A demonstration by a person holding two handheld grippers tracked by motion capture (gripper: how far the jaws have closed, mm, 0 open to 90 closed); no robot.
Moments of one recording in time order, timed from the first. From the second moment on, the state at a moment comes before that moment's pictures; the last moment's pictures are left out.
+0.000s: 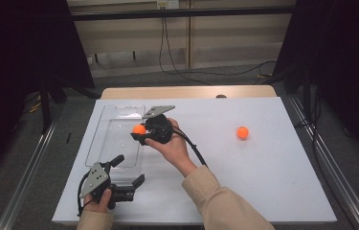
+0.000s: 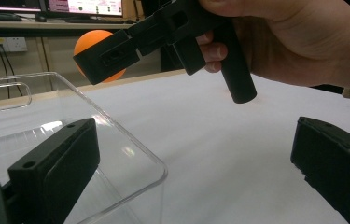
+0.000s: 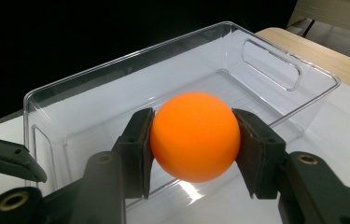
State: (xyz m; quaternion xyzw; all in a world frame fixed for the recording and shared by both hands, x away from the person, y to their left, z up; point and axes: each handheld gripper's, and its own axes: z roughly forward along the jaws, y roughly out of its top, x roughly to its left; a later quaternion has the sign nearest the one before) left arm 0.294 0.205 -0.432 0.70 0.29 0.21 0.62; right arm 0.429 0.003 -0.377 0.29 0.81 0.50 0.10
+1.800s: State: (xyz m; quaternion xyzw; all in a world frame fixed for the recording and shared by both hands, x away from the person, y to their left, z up) left arm 0.294 0.205 -0.432 0.70 0.29 0.21 0.62; right arm 0.432 0.018 -0.387 0.29 0.82 0.49 0.09
